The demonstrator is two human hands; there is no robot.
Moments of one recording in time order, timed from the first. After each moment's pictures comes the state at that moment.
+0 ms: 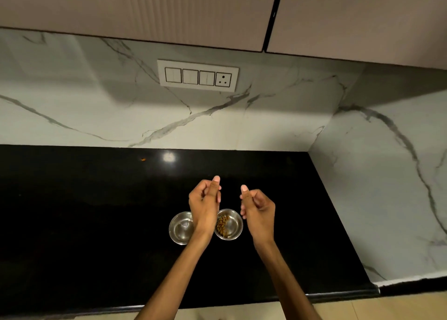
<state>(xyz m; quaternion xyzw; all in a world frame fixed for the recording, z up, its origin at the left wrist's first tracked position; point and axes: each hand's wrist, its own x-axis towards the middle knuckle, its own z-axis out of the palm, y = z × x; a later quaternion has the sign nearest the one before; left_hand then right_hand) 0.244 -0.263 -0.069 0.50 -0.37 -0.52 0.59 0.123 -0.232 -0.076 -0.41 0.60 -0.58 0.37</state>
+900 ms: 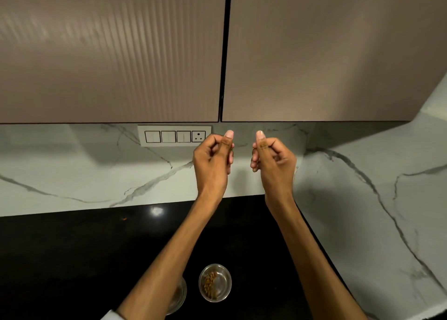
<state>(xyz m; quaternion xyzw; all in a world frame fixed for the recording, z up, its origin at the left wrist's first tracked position) 0.183 -0.329 0.144 0.33 -0.52 -0.43 0.66 0.070 -0.304 0.142 -0.46 0.46 -0.72 0.23</state>
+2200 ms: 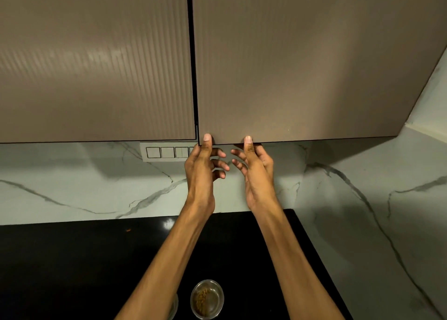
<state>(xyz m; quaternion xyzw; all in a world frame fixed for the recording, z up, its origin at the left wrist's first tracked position) 0.150 -0.311 0.176 0.34 -0.40 -0.53 0.67 0.047 -0.316 0.166 -0.36 0.38 -0.72 0.45</state>
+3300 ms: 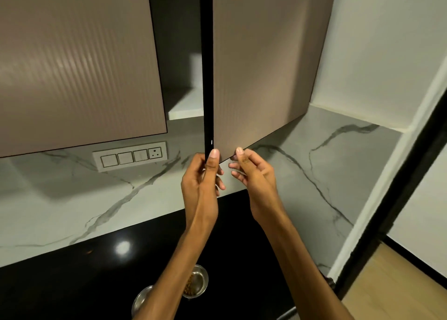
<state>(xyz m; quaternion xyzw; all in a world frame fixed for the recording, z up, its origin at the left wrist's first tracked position) 0.167 -0.195 0.166 0.28 -0.57 -0.48 0.60 0.053 -0.175 0.164 -0.37 0.47 -0.73 0.32</state>
